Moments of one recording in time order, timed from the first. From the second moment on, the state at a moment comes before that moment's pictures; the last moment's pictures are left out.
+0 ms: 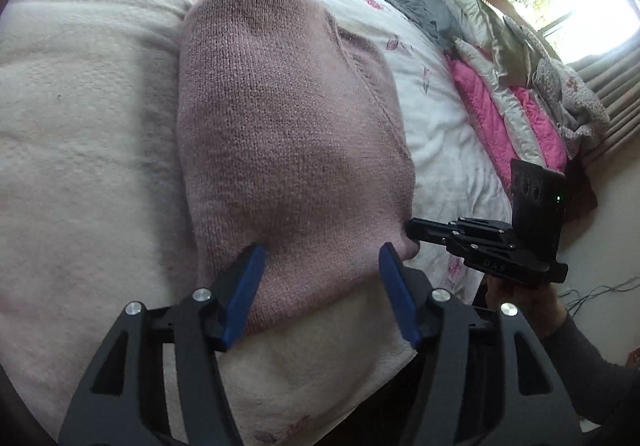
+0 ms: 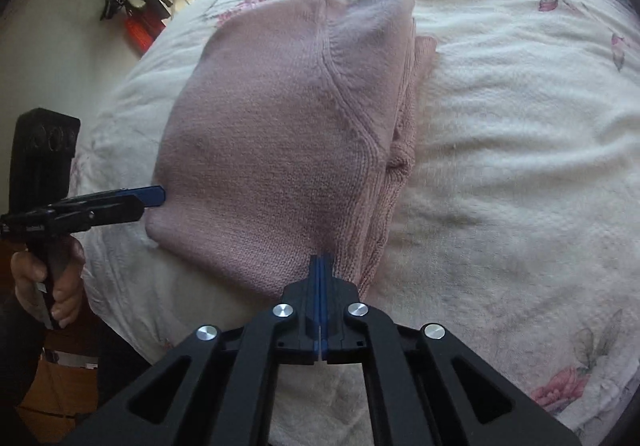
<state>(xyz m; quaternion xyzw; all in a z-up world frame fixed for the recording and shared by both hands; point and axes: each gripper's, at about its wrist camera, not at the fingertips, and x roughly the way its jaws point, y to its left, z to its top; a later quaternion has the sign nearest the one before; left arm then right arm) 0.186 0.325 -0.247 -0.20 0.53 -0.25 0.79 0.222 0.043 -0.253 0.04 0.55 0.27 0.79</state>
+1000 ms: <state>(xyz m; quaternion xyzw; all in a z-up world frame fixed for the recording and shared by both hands) -0.088 0.266 -0.009 -0.03 0.46 0.05 0.89 -0.028 0.048 -0.007 -0.02 0.41 0.07 0.91</state>
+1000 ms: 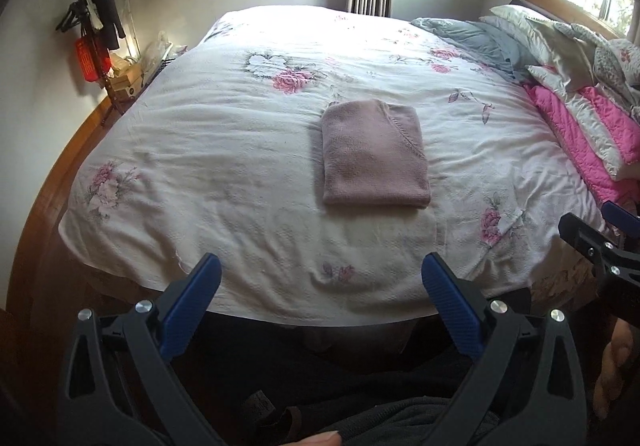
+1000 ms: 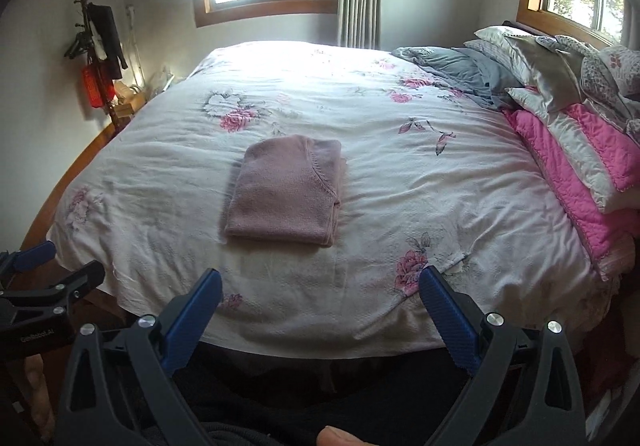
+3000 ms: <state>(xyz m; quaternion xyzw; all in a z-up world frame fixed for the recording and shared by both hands) -0.070 0.255 -0.020 -0.02 0.48 0.03 0.88 -0.015 0.069 -0.019 -0.07 0.42 0.08 0.90</state>
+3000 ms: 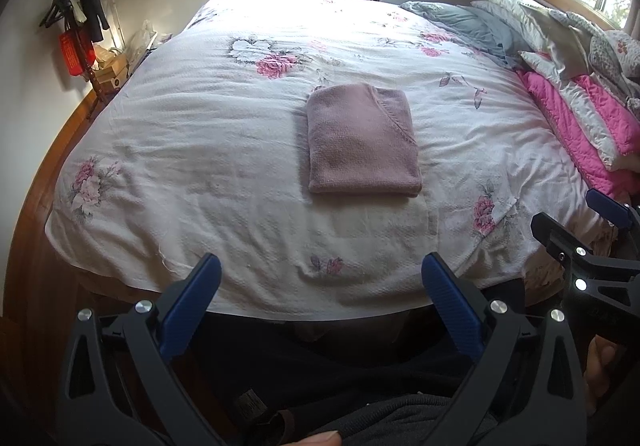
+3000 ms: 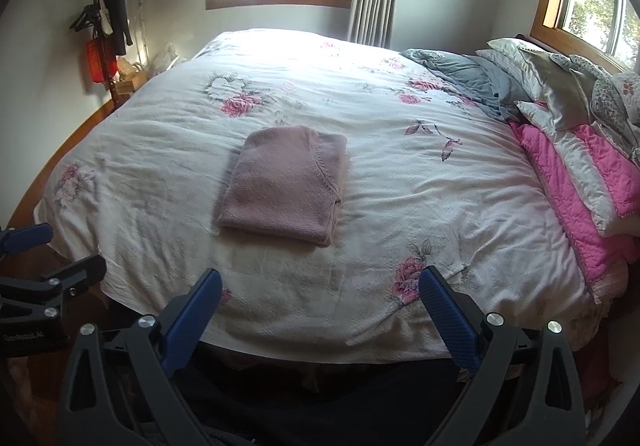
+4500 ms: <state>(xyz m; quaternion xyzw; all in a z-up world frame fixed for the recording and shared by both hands) -0.064 0.256 -0.030 -0.02 0.48 0.05 0.88 -0.008 0.062 -0.032 -0.04 0.42 0.09 0.90</state>
